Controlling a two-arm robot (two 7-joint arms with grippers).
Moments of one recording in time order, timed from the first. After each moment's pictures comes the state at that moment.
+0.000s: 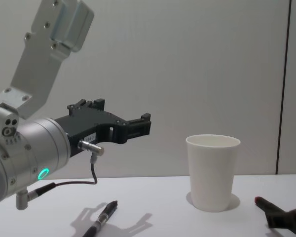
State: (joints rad) left arm -0.24 0.38 0.45 -1.63 -0.20 0.01 -0.01; right arm 0.04 0.25 -0.25 -1.70 0.13 0.51 -0.05
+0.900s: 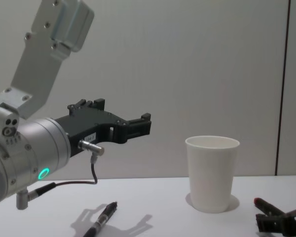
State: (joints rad) left arm -0.24 0.38 0.45 -1.63 -0.20 0.01 -0.01; right arm 0.07 0.21 -0.26 -1.64 0.12 0.49 -0.04
